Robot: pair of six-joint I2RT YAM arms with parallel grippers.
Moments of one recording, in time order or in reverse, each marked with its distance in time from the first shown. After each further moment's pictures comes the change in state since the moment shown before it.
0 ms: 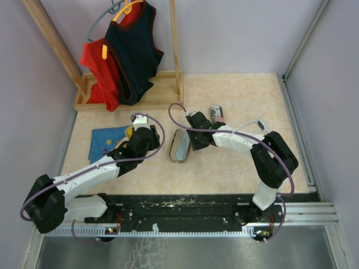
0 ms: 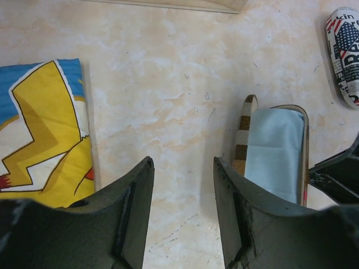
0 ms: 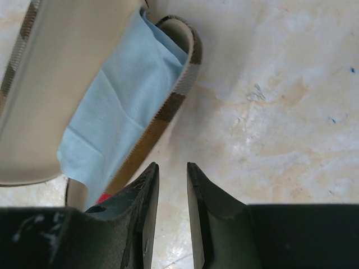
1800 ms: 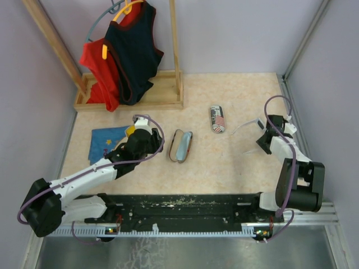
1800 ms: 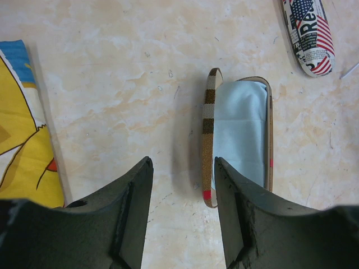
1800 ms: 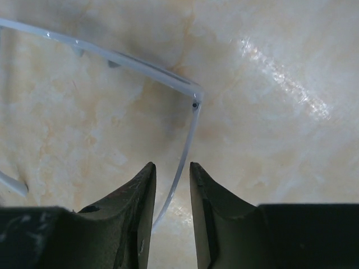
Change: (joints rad) left arm 0.000 -0.045 -0.026 -0.003 0.166 -0.021; right arm -0.864 -0.335 -0.359 0.031 0.219 0.388
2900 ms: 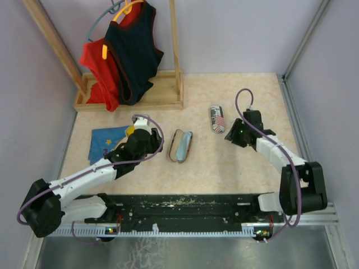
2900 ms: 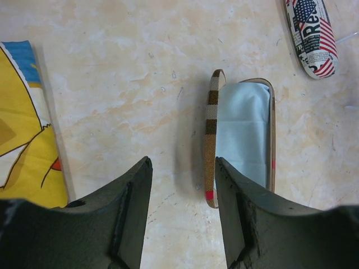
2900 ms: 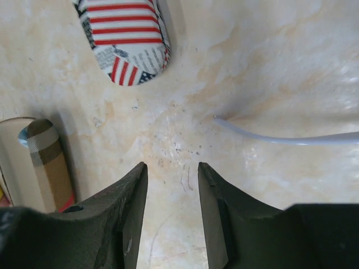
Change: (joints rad) left arm 0.000 -0.005 0.000 -0.005 -0.013 0.000; right arm 0.328 -0.010 0.005 0.100 -0.393 -0.057
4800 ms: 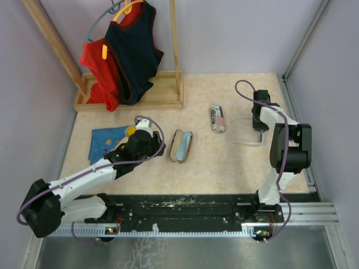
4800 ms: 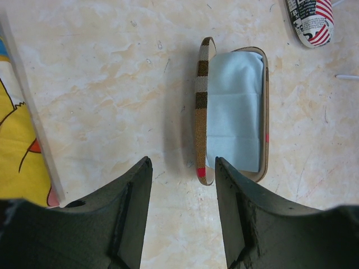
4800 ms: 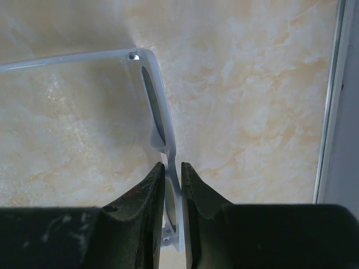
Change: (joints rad) left arm 0.000 -0.004 0.000 -0.065 0.095 -0.024; right arm -0.199 0.426 0.459 -0.256 0.470 -0.625
